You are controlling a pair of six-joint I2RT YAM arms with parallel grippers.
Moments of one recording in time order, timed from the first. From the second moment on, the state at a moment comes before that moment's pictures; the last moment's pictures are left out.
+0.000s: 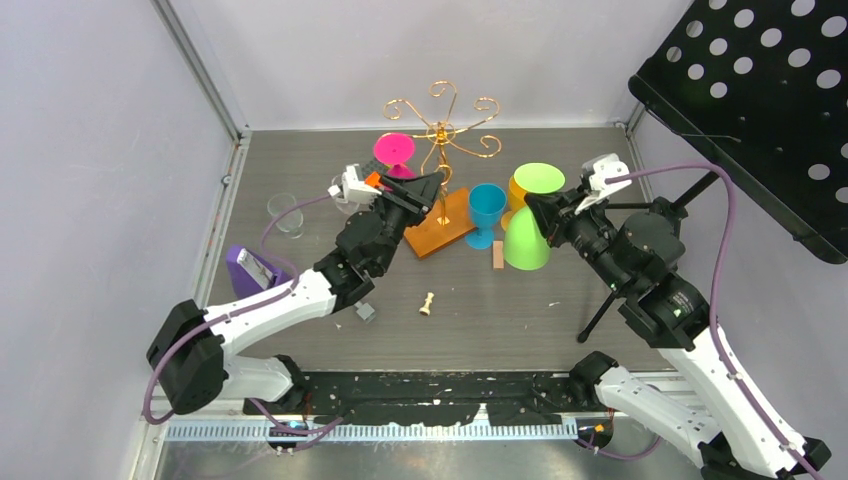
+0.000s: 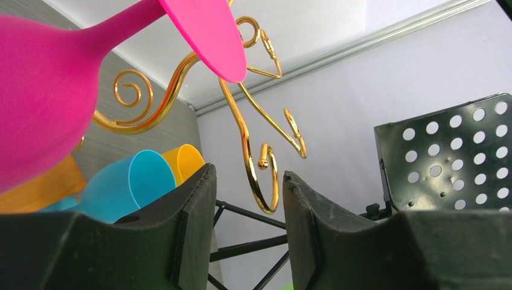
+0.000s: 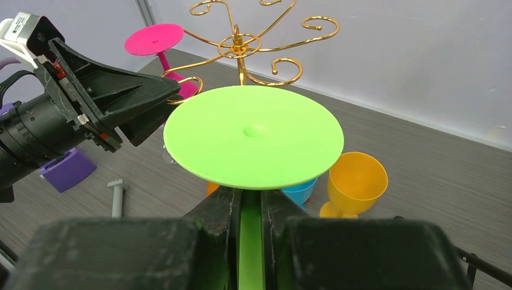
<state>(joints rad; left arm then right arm) -0.87 1.29 0.85 0.58 -0.50 -1.11 0.61 0.72 1.08 -0.35 0.11 0.06</state>
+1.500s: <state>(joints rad) -0.85 1.15 0.83 0.41 -0.55 -1.12 0.61 0.75 1.07 -0.37 0.12 0.09</state>
